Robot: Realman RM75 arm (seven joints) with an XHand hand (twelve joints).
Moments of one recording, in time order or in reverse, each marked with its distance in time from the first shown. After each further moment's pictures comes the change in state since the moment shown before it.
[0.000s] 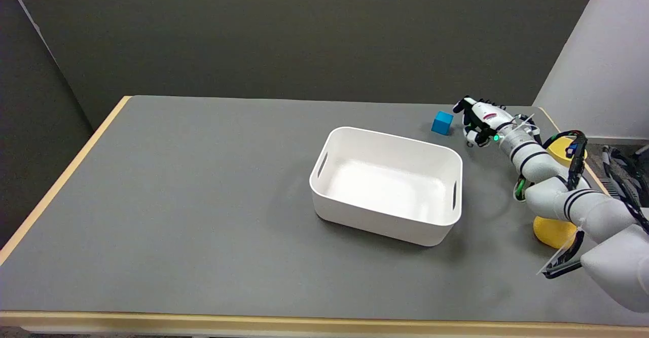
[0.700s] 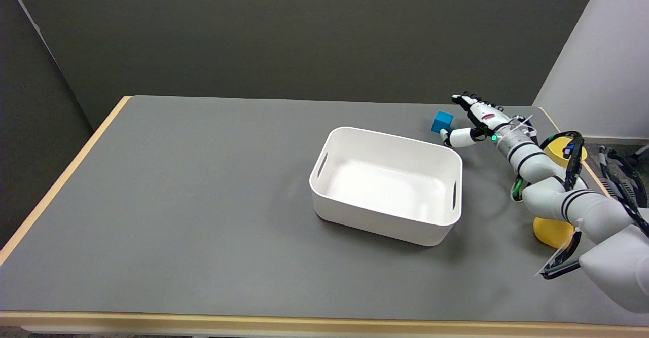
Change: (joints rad) arm 0.001 -0.007 -0.013 0.005 0.018 -0.010 0.038
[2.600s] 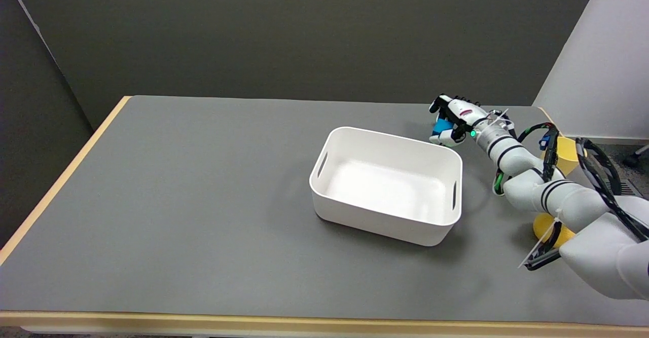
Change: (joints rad) arm 0.087 -0.063 -0.089 -0.056 -0.023 0.004 -0.006
